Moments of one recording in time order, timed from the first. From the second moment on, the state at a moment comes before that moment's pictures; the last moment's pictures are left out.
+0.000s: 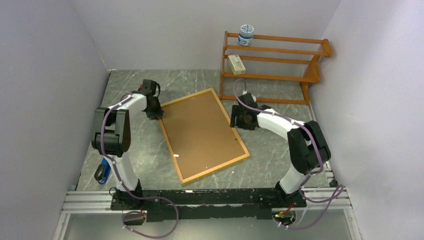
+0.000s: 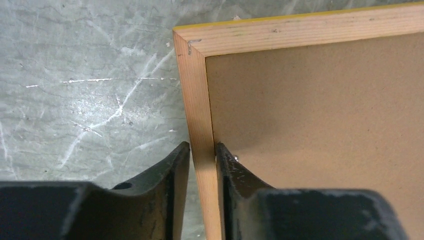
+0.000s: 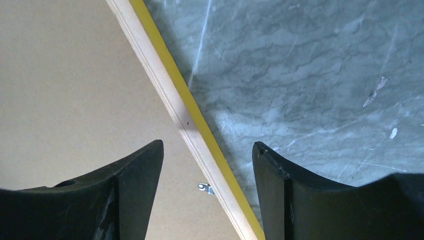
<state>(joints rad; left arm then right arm) -0.12 1.89 1.27 -0.50 -0.06 -0.46 0.45 1.66 1.02 -0.39 0.10 0.54</state>
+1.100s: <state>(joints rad) -0.07 2.22 1.72 -0.47 0.34 -0.15 0.45 1.19 0.66 -0.64 -0.05 0.69</state>
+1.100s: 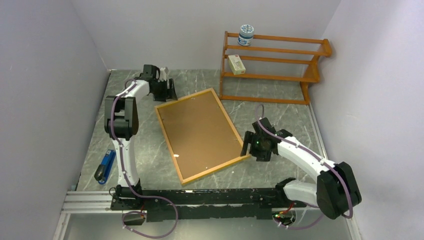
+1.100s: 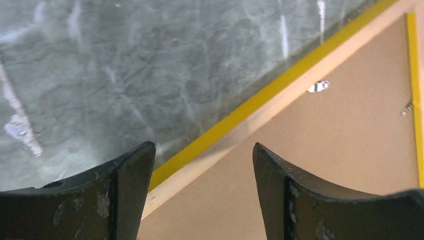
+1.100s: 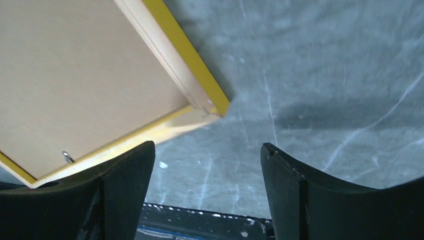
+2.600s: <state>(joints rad) -0.10 1.39 0.62 -0.19 0.25 -0.59 0.25 1.70 0.97 -0.32 0.05 0.49</state>
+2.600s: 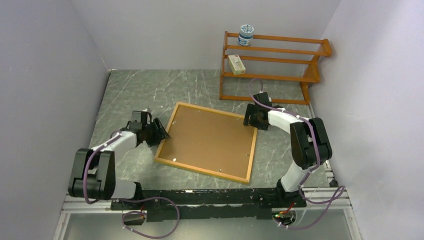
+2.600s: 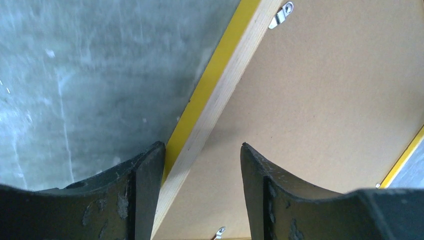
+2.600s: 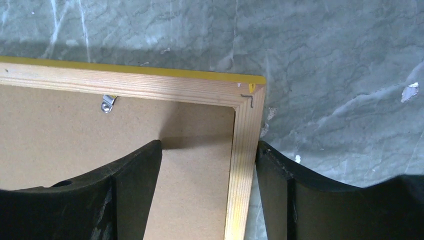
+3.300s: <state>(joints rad) -0.17 1.21 0.53 -0.35 0.26 -0.69 0.39 1.53 1.09 -0.43 0.10 0.66</state>
